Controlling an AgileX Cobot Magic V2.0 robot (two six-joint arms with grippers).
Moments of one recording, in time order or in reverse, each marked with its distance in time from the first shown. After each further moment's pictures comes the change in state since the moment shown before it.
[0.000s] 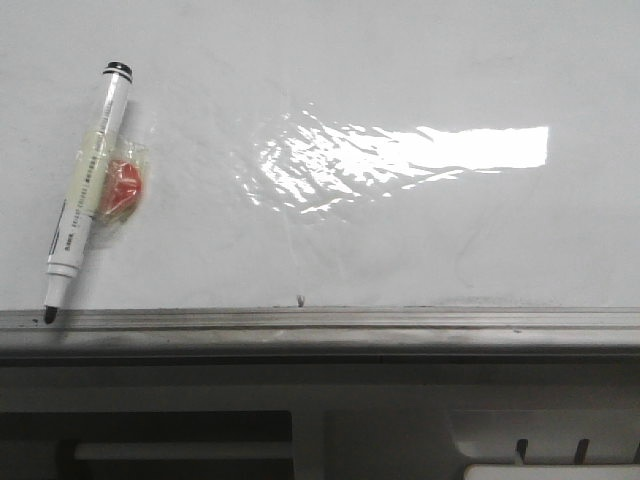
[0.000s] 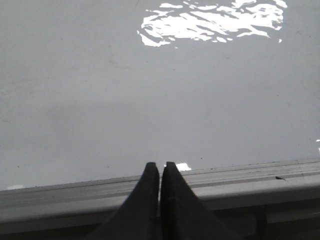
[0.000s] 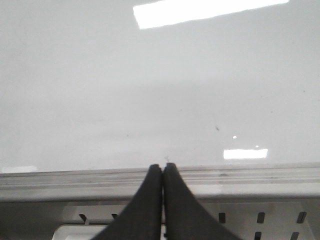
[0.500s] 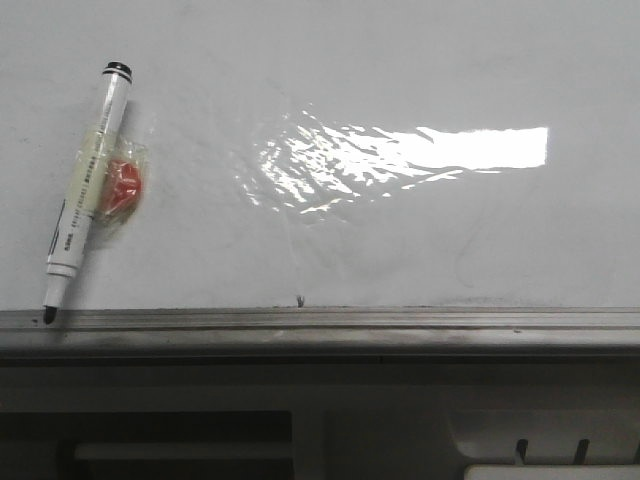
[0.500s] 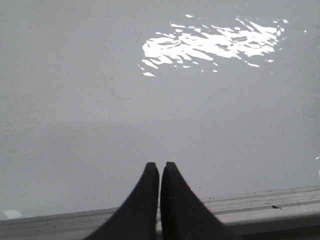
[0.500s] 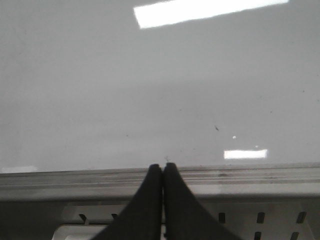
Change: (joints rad) left arm 0.000 0.000 0.000 0.000 -0.082 0.000; right arm 0.000 0.000 0.000 0.000 0.000 0.000
